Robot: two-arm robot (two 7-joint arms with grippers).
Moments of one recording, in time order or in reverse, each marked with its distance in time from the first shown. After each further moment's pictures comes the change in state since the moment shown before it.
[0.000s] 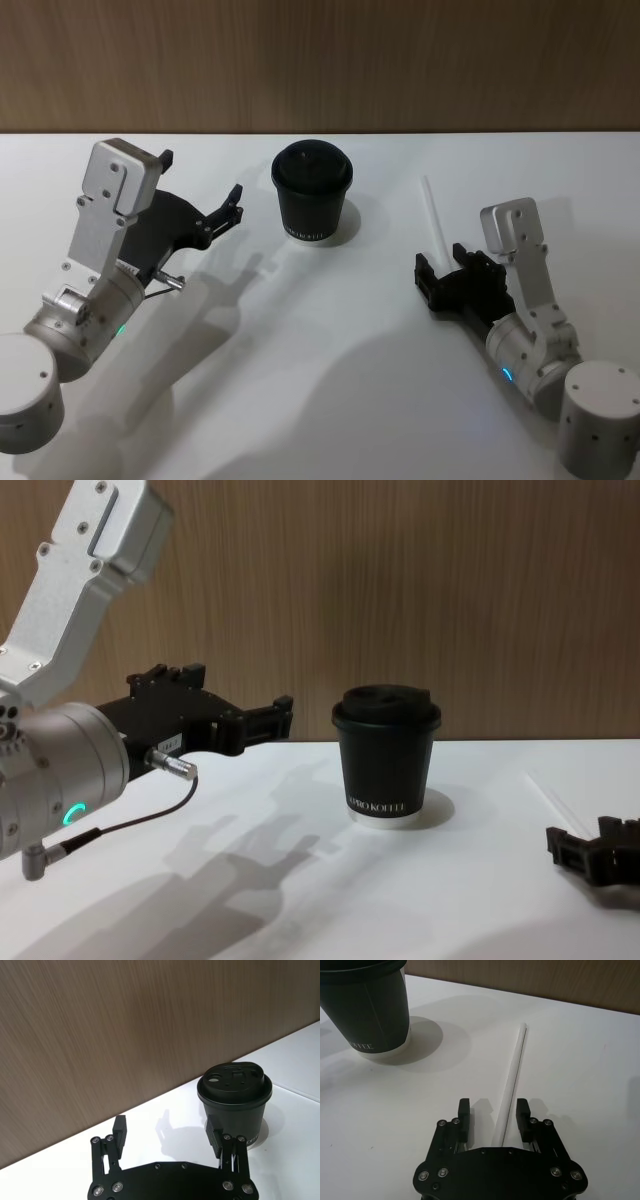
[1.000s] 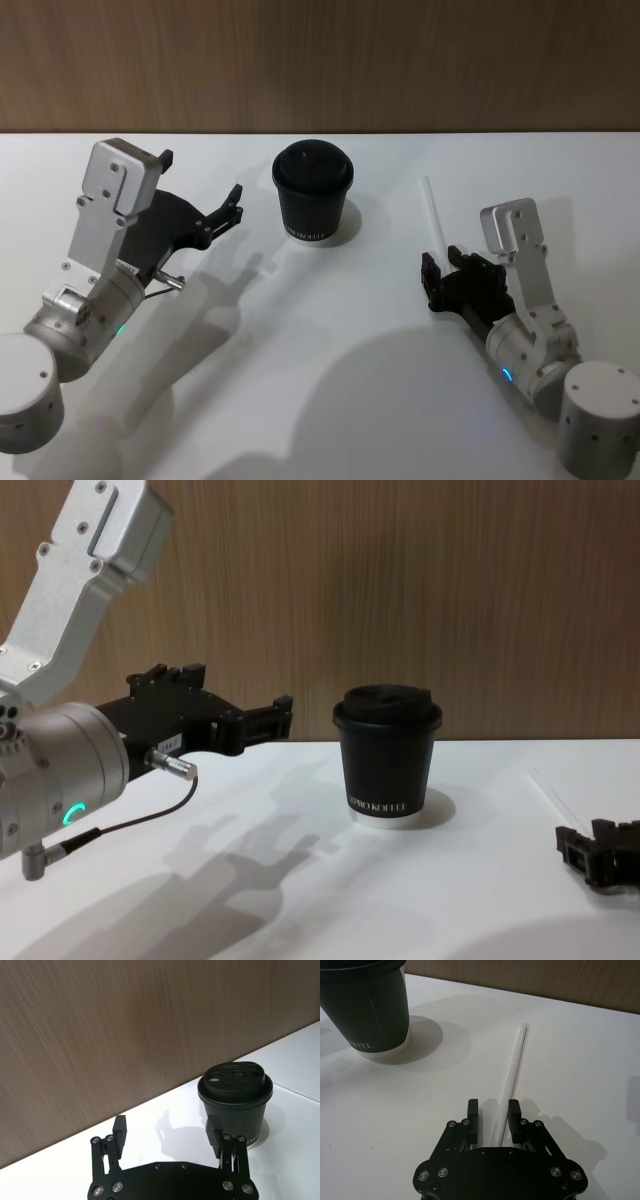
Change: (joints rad) left arm 0.000 0.000 0.000 0.000 0.000 0.000 0.000; right arm 0.000 0.000 0.000 0.001 -0.001 0.001 -0.002
